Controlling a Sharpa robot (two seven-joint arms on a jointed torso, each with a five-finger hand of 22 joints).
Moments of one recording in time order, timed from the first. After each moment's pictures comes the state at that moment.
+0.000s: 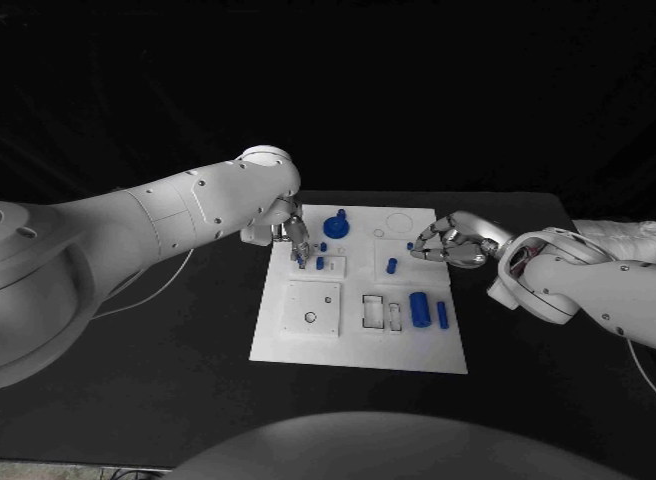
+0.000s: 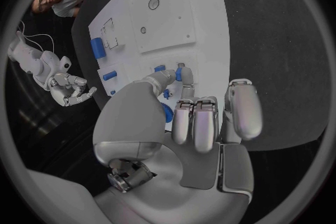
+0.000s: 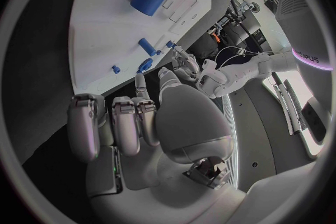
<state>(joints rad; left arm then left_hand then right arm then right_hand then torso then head) 1.29 -0.35 -0.12 0.92 -1.01 0.52 -0.70 1.18 -0.09 0.48 0.10 0.43 1.03 0.03 0.36 1.05 1.46 -0.05 1.57 1.31 1.47 -0.10 1.57 1.31 0.05 1.46 0.01 1.30 1.31 1.18 -0.88 -0.21 1.45 -1.08 -0.32 0.09 1.32 0.12 -0.07 0.25 0.35 0.84 0.14 0.26 0.47 1.46 0.06 1.57 1.31 1.46 0.01 1.57 1.31 0.03 1.47 0.11 1.46 1.31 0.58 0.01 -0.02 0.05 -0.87</state>
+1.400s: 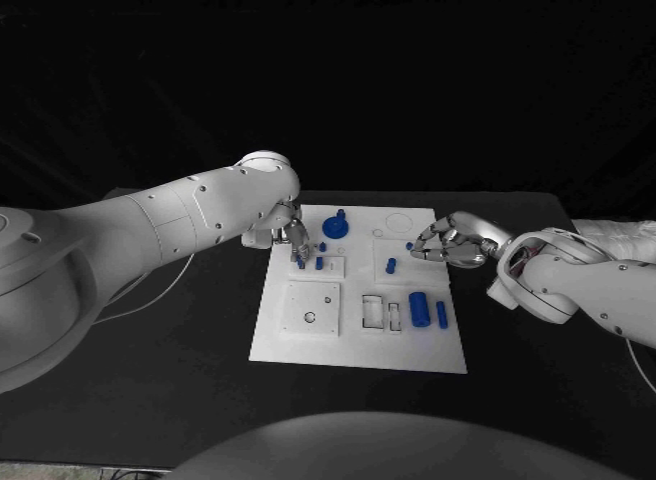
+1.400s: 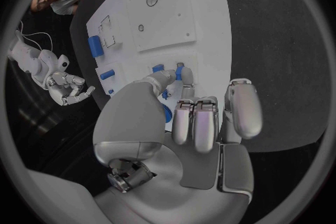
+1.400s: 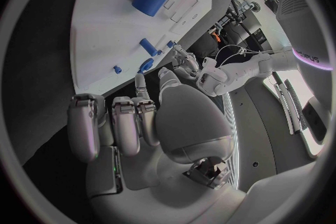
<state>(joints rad) 1.28 -0.34 -0.12 0.91 -1.02 0.48 -0.69 1.19 -0.09 0.48 0.10 0.43 1.02 0.03 0.36 1.05 1.46 -0.04 1.57 1.31 1.47 -0.10 1.57 1.31 0.05 1.46 0.02 1.29 1.31 1.17 -0.88 -0.21 1.44 -1.08 -0.32 0.09 1.32 0.12 -0.07 0.25 0.35 0.84 0.14 0.25 0.47 1.46 0.06 1.57 1.31 1.46 0.01 1.57 1.31 0.03 1.47 0.11 1.46 1.31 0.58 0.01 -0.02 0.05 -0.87</state>
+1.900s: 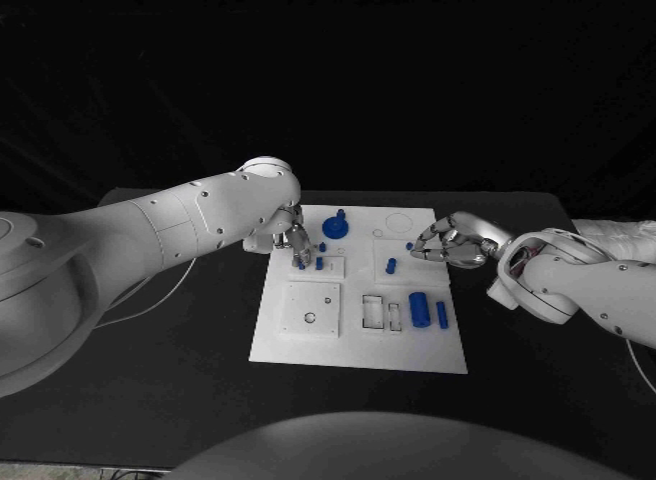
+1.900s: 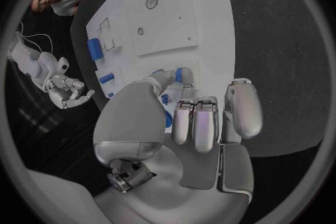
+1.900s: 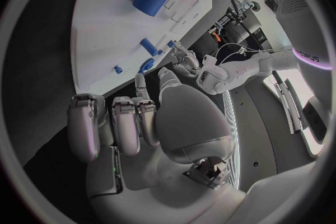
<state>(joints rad) 1.26 -0.34 -0.12 0.92 -1.01 0.48 -0.69 1.19 -0.09 0.48 0.10 0.44 1.02 0.03 0.36 1.05 1.46 -0.04 1.57 1.31 1.47 -0.10 1.57 1.31 0.05 1.46 0.02 1.29 1.31 1.17 -0.88 -0.21 1.44 -1.07 -0.32 0.09 1.32 0.12 -0.07 0.25 0.35 0.84 0.14 0.25 0.47 1.46 0.06 1.57 1.31 1.46 0.01 1.57 1.31 0.03 1.47 0.11 1.46 1.31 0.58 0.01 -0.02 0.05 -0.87</state>
